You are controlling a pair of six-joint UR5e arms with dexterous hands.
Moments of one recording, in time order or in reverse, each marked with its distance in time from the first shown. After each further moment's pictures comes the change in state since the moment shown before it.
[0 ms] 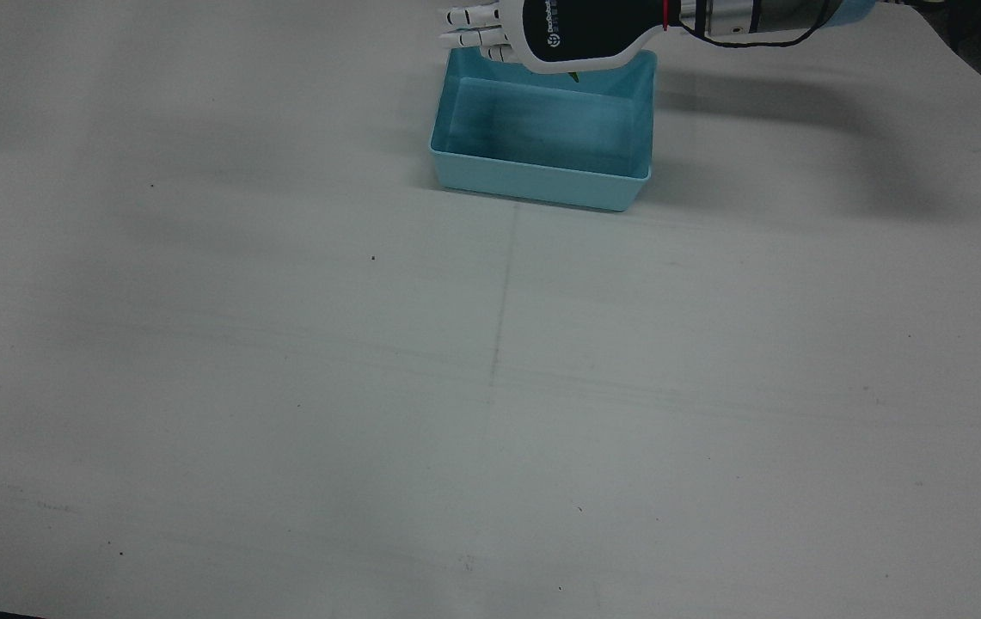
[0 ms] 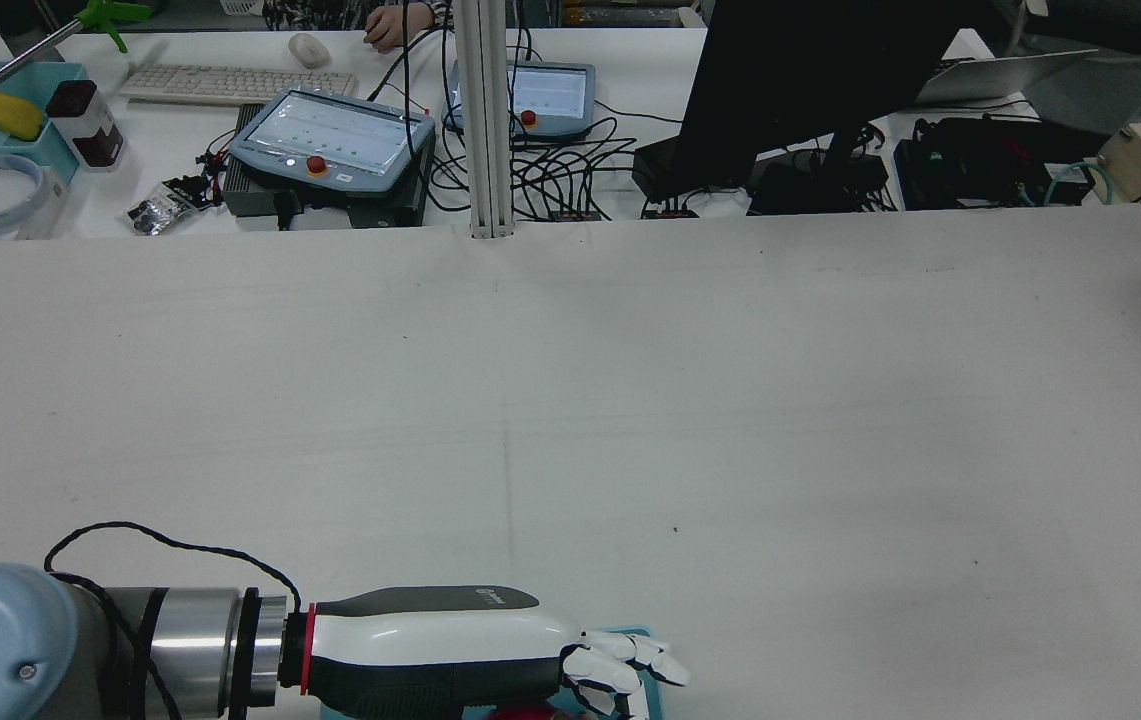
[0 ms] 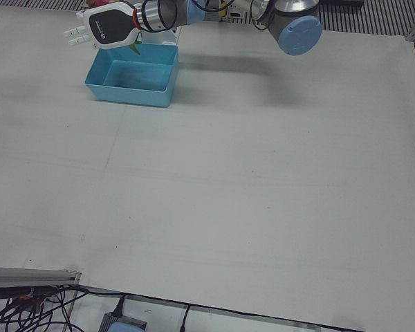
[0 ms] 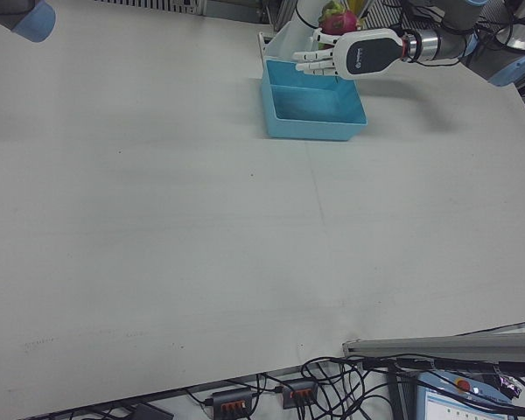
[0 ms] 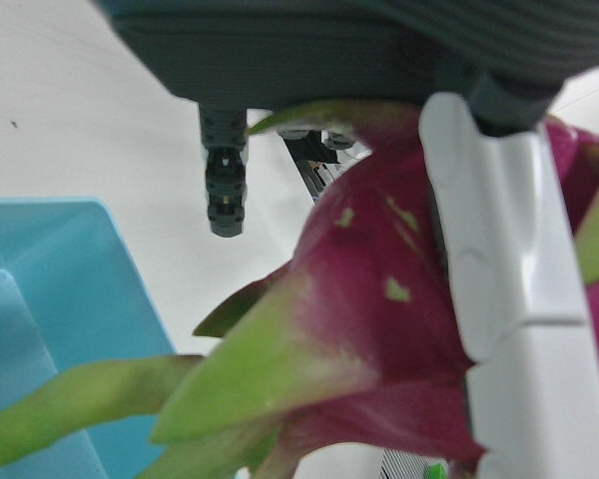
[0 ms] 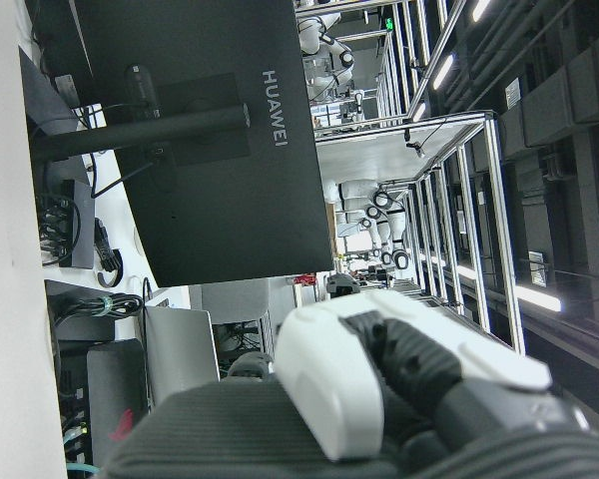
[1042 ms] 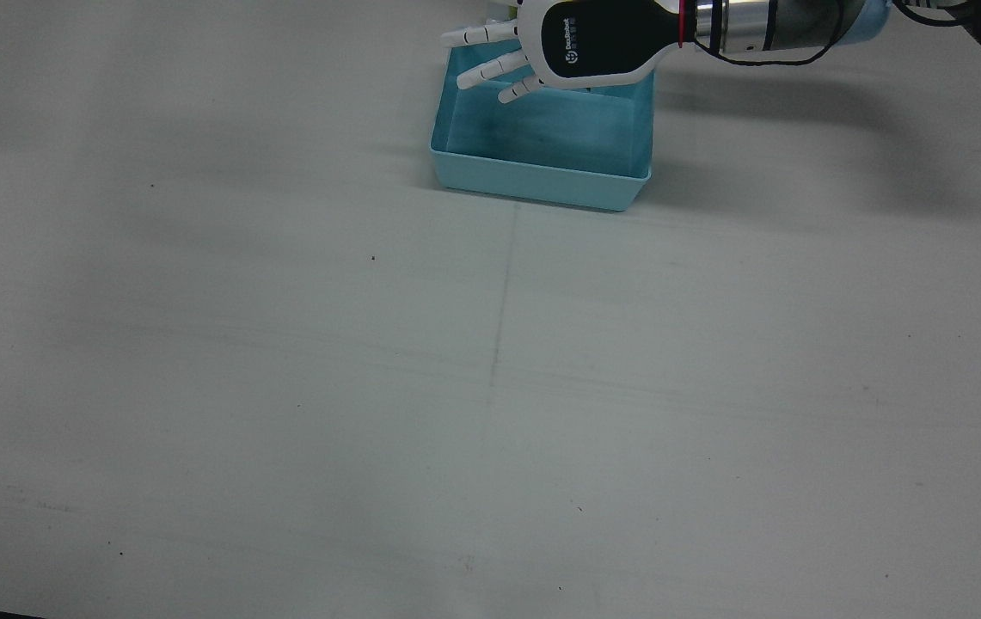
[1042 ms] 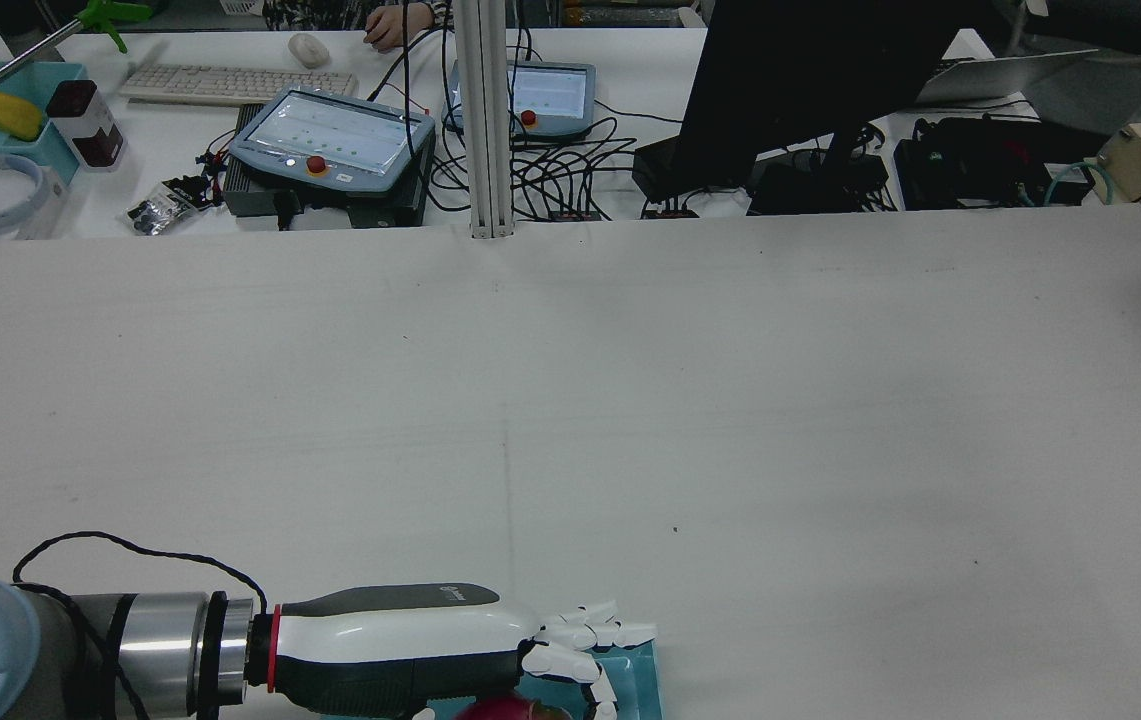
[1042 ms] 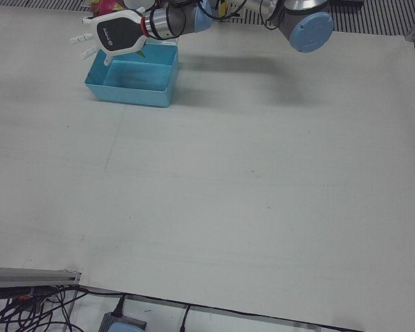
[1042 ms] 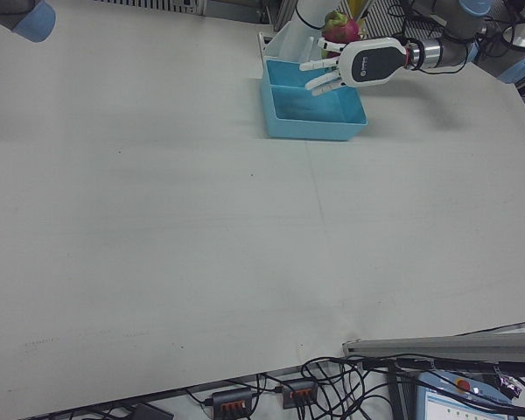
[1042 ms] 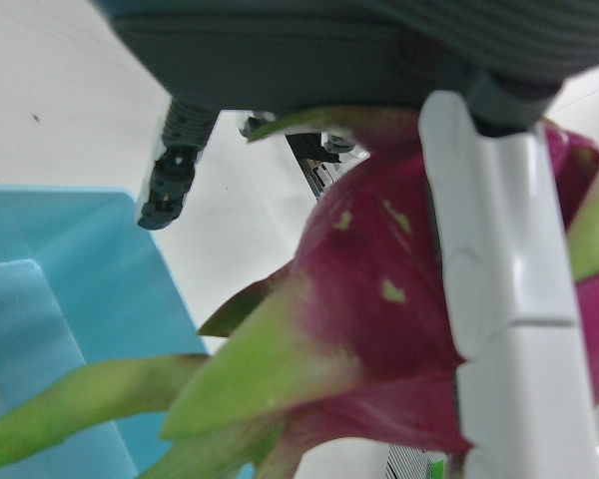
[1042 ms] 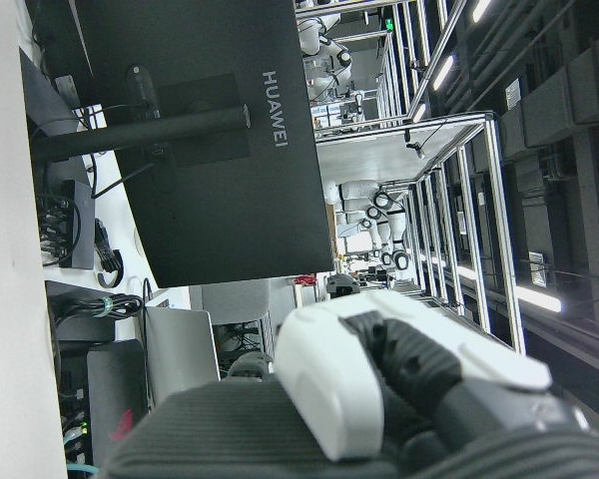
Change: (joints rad) left arm -0.008 0.074 0.002 -0.086 -0.018 -0.005; right arm 0.000 0.000 0.000 0.000 0.000 0.000
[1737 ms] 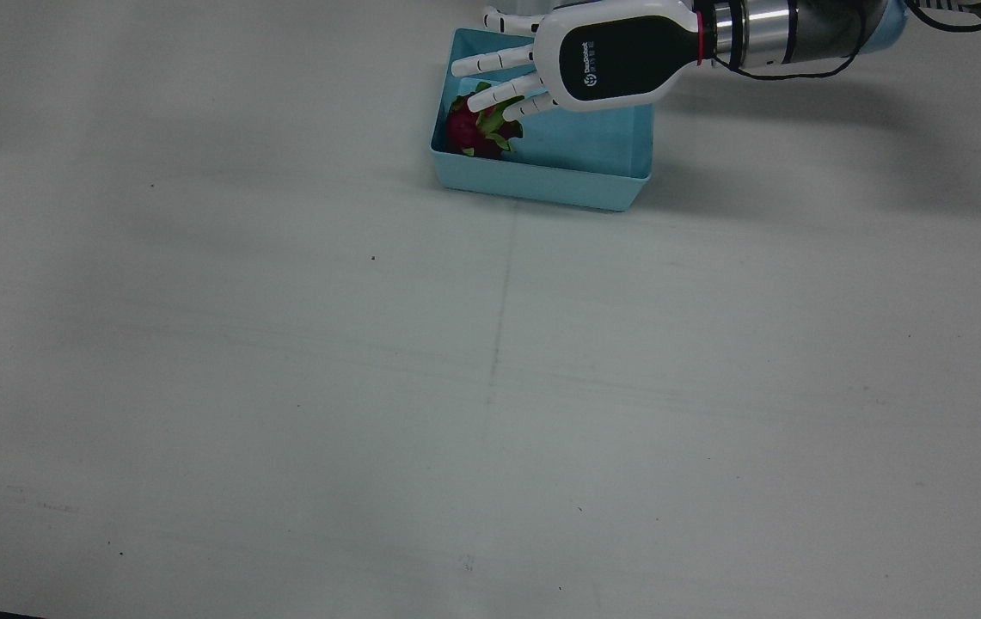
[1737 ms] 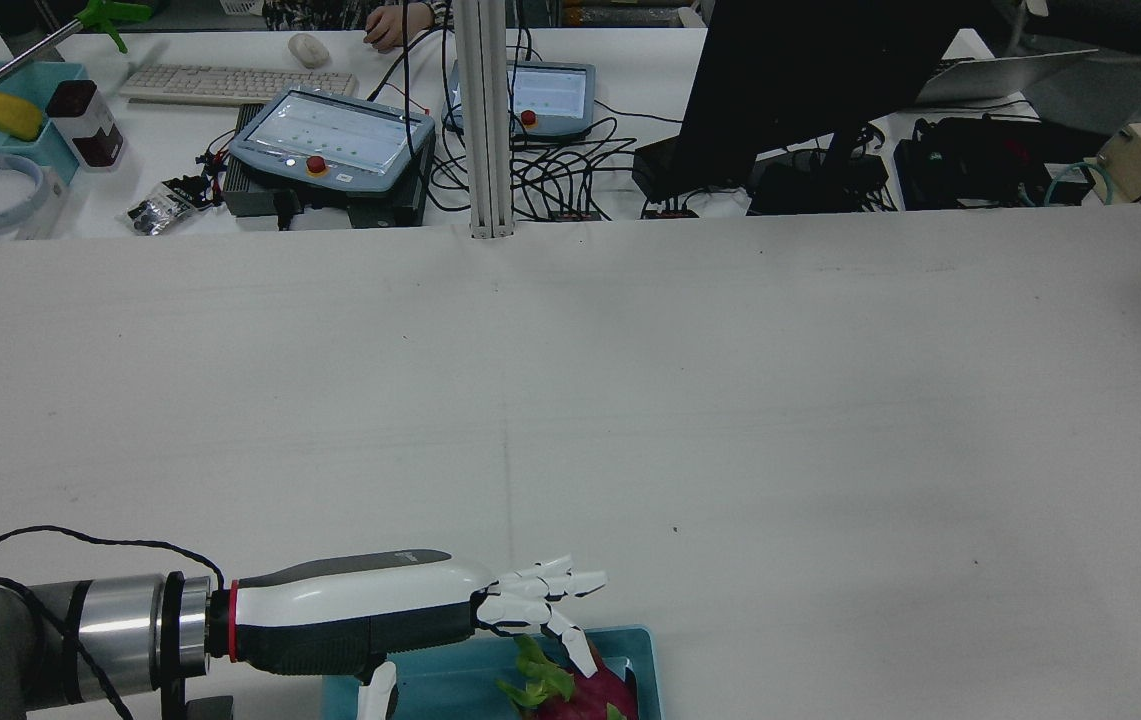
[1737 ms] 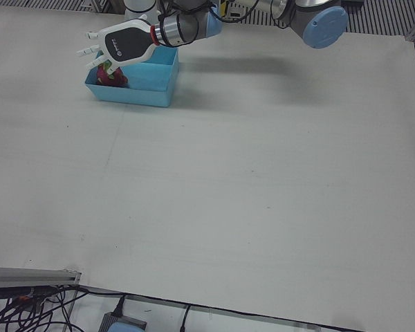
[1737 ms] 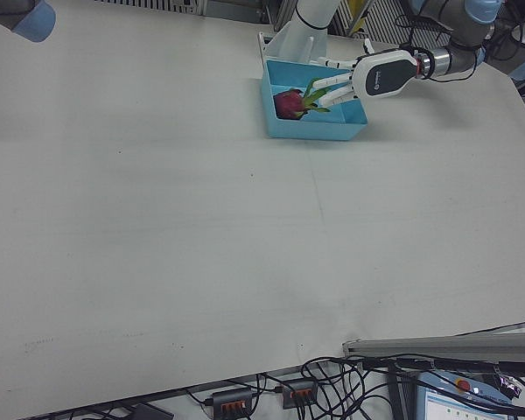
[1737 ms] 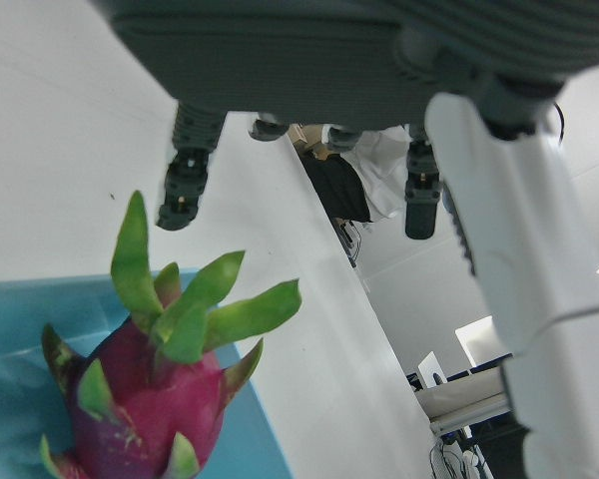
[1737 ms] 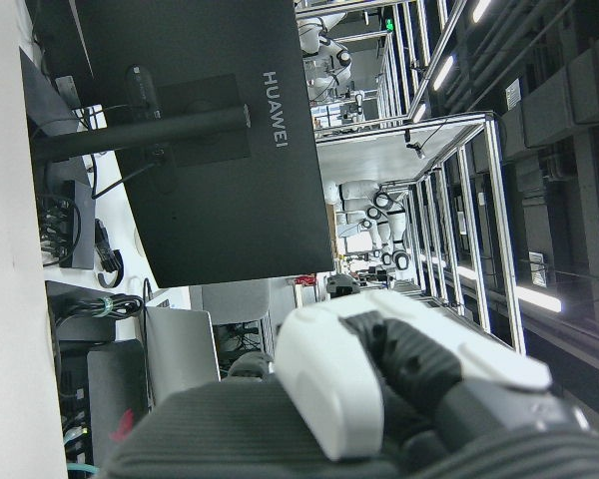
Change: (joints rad) left arm -0.050 0.086 -0.007 -0.063 -0.055 -0.040; right arm 0.000 0.000 0.000 0.000 0.000 0.000
